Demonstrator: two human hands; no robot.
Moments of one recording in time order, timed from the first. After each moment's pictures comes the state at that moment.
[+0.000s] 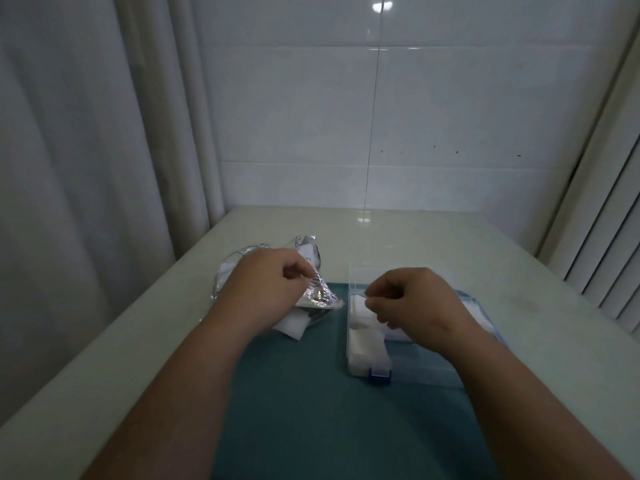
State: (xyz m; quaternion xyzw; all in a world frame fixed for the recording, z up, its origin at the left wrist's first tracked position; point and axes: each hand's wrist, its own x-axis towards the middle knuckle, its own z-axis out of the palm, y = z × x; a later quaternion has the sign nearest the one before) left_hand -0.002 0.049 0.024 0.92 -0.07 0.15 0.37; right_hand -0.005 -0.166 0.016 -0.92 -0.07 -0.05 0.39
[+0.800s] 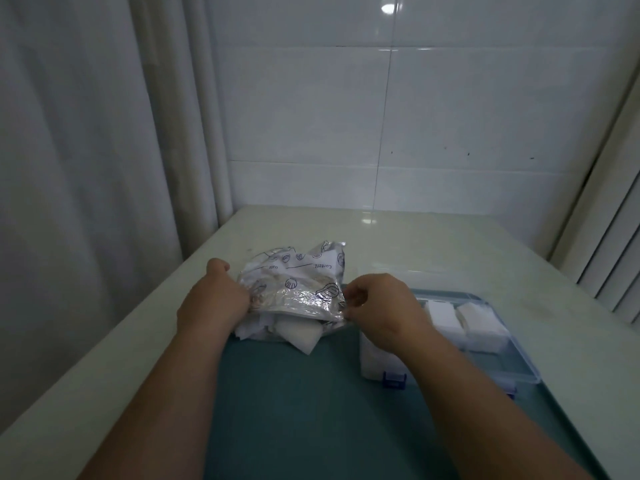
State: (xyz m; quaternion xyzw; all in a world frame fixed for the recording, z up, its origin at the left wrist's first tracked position) left_hand 0.026 0.111 -0.017 0.91 0.21 0.12 0.33; right_hand 0.013 -0.115 0.000 -0.95 -0.07 -0.03 0.31
